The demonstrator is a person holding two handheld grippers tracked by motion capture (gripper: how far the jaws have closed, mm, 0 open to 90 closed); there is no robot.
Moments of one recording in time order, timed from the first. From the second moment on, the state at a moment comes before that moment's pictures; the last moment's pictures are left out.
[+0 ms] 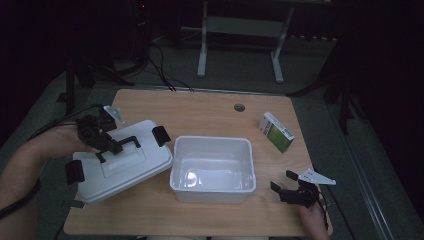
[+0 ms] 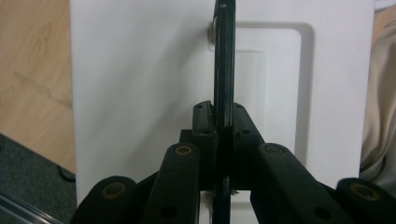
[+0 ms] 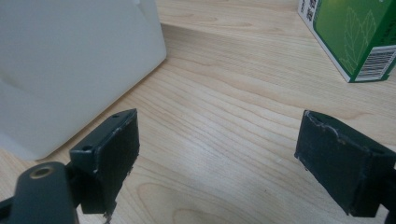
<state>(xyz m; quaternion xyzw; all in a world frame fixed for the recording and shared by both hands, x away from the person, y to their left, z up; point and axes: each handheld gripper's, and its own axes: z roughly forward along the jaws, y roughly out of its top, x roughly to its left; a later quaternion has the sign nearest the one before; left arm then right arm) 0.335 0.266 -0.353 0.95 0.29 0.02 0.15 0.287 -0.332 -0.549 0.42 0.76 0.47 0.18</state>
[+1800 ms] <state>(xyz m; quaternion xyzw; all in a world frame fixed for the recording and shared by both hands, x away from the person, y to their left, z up) 0.362 0.270 -0.481 0.91 0.37 0.03 0.16 0.287 -0.334 -0.549 0.42 0.76 0.47 0.17</state>
